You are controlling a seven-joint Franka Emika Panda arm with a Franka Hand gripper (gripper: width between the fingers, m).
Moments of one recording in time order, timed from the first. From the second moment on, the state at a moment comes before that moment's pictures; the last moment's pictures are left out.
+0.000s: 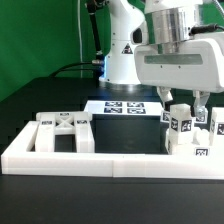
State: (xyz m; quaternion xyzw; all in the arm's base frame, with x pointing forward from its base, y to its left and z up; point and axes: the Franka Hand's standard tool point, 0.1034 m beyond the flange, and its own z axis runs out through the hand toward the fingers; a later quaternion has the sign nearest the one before) arm 0.594 0.062 0.080 -0.90 0.42 0.00 0.09
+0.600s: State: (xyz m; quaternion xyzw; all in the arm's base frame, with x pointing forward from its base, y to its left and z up) arm 0.600 0.064 0.085 -0.99 0.13 -0.03 0.07
